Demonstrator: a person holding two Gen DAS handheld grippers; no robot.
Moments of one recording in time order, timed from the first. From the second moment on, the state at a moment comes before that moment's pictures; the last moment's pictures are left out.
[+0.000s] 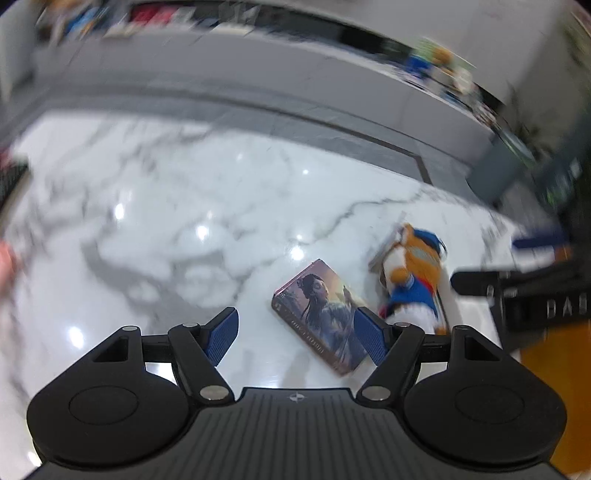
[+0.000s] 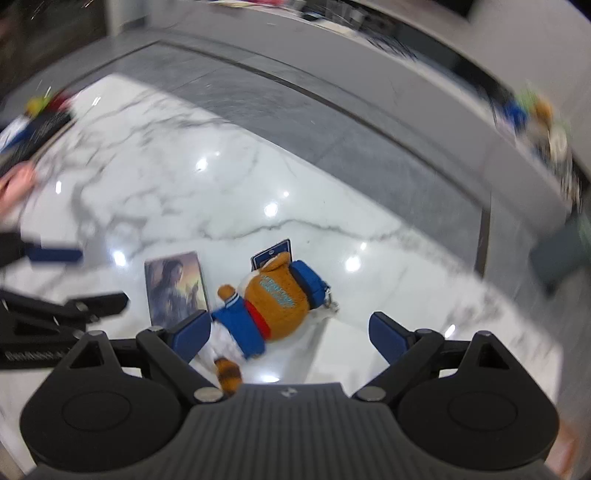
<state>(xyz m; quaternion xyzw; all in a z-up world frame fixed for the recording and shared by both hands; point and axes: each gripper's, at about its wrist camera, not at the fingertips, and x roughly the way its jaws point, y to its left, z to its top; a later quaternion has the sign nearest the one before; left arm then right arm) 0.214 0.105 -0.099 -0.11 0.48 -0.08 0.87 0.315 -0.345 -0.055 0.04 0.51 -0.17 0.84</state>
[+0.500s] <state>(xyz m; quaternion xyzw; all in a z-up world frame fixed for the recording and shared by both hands) 0.241 0.069 -0.141 -0.17 0.50 -0.02 0.85 0.360 -0.397 -0.114 0.25 0.51 -0.22 0.79</state>
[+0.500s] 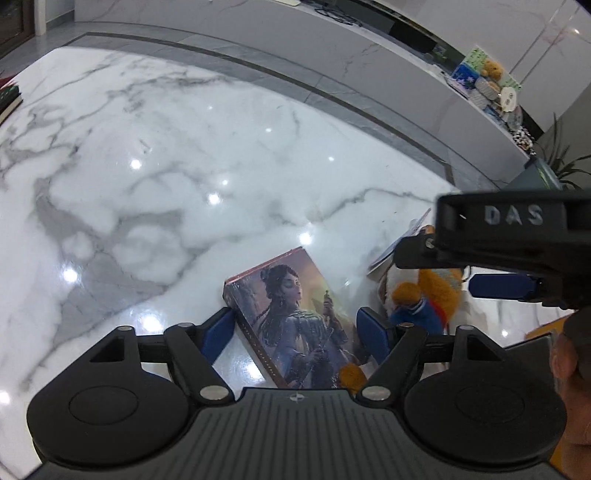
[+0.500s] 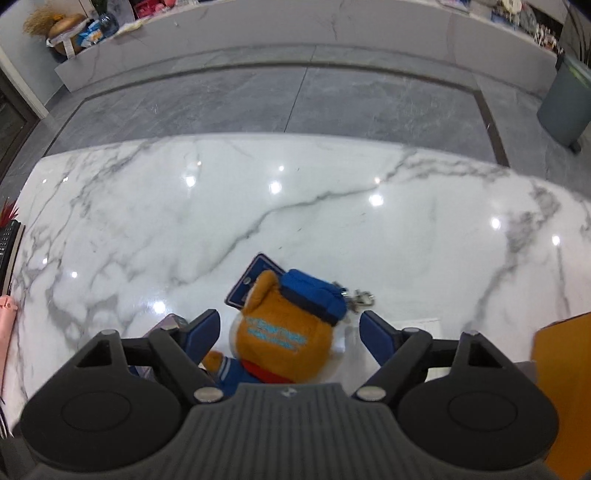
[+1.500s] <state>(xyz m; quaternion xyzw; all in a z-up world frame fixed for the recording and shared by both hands) 0.233 0.099 -0.145 -0.26 0.47 -0.02 0.84 0.328 -0.380 -0.140 0.24 0.50 -0.21 0.80</state>
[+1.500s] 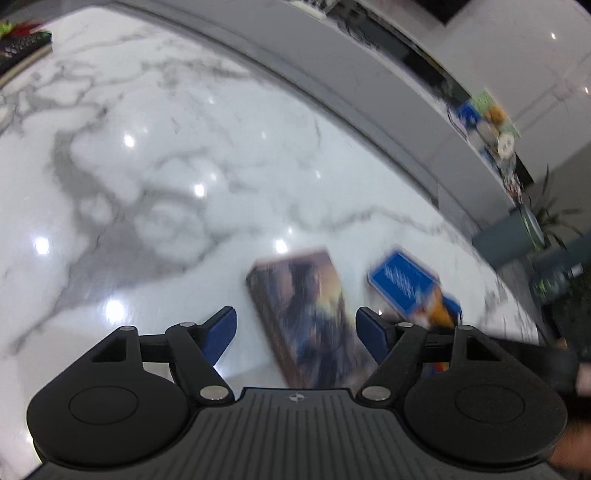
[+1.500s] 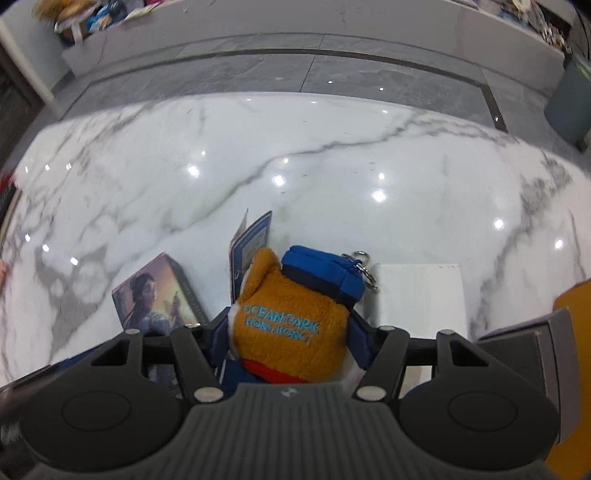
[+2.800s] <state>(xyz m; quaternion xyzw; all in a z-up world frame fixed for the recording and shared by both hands) 0.072 0.054 -0.140 0.02 0.49 -0.22 0.84 0.135 -0.233 -0.164 0.10 0.40 -0.16 0.90</state>
